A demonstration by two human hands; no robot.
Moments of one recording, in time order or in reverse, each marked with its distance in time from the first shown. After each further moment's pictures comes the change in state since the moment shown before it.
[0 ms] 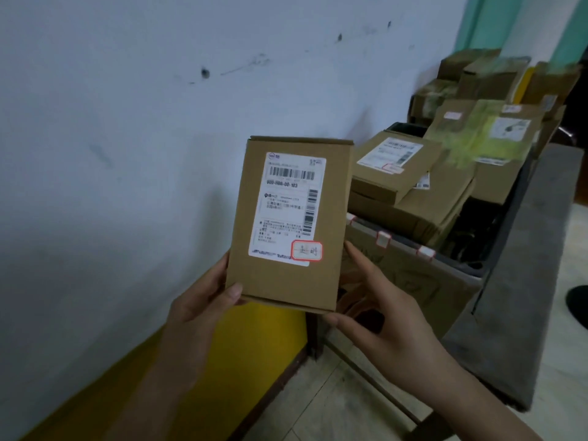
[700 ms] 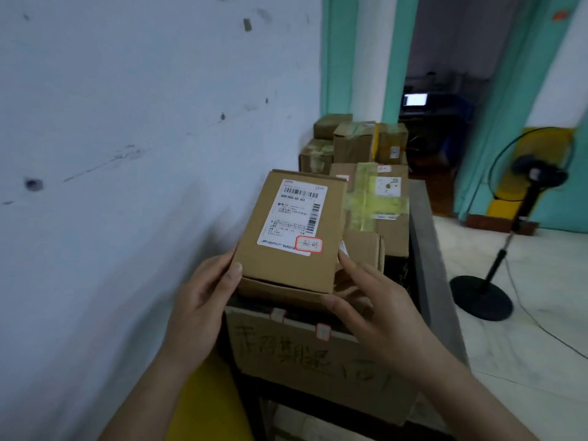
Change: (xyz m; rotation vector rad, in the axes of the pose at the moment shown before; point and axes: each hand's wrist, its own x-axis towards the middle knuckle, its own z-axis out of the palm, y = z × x) left_hand 0.204 0.029 0.101 0.026 -0.315 0.253; right_hand 0.089 0.026 -0.082 -0.303 0.367 0.203
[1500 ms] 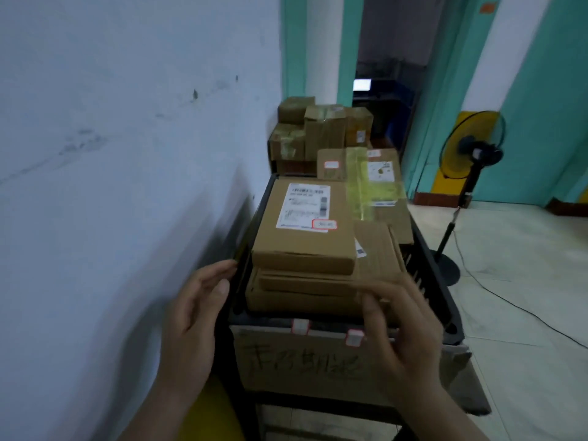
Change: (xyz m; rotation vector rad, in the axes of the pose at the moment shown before) left_hand 0.042 -0.073 -0.034 -0.148 -0.030 -0.044; right_hand 0.009 -0.008 0.080 -0.058 0.673 -0.176
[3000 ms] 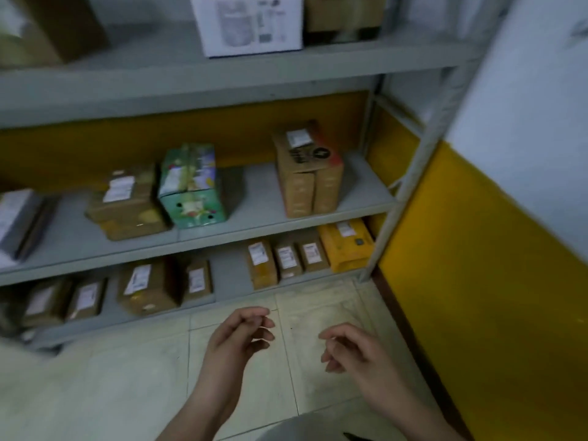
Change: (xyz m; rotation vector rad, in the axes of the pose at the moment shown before) left_hand -0.894 0.156 0.321 -0.238 2.667 0.041; right_hand -0.512 -0.319 -0.350 0.822 -2.872 -0.768
